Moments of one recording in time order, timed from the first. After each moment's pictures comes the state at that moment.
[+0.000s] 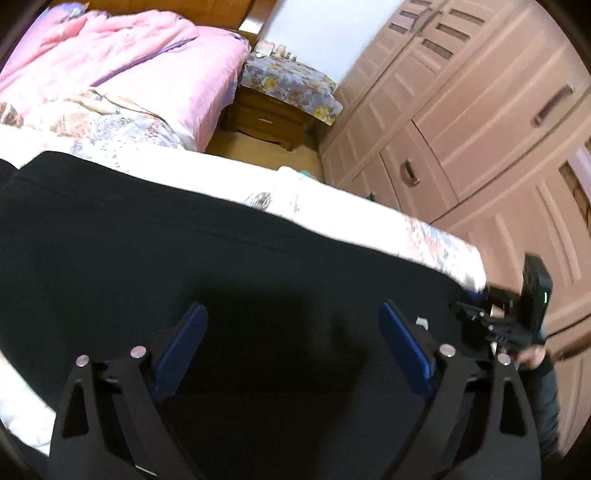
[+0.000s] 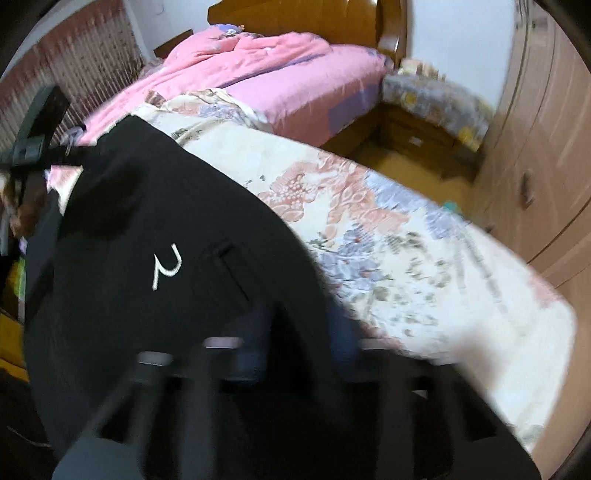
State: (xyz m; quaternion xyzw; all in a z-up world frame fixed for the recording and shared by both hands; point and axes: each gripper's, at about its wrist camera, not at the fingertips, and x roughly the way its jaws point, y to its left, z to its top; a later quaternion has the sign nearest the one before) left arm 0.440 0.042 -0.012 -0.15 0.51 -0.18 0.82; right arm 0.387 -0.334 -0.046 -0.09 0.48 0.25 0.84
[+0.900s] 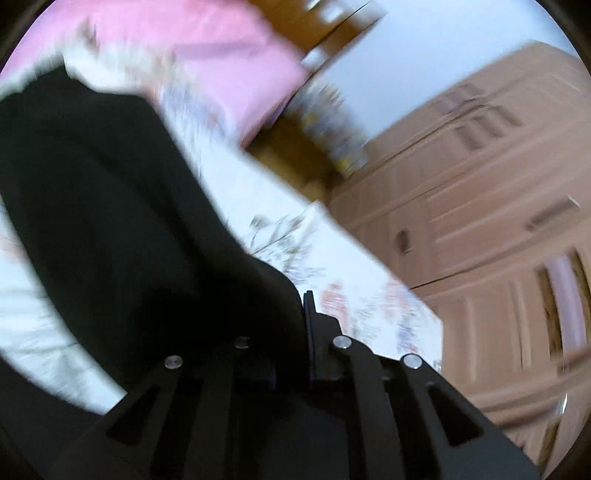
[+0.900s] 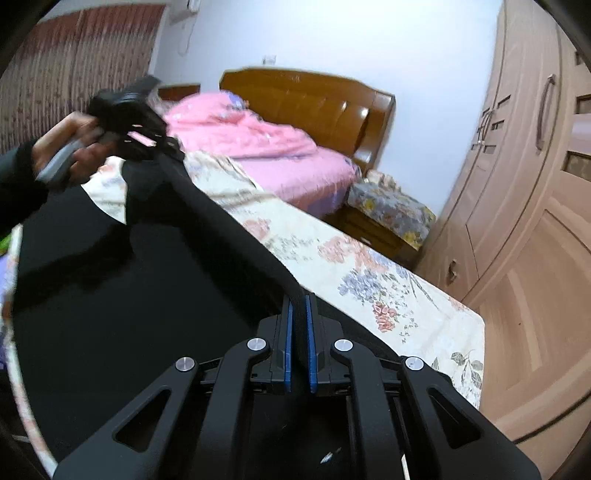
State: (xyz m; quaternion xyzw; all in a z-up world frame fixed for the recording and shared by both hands) left arm 0.366 0.104 0.029 -0.30 0.44 -0.12 0.84; right arm 0.180 -0.280 0.027 -0.16 0.27 0.19 0.93
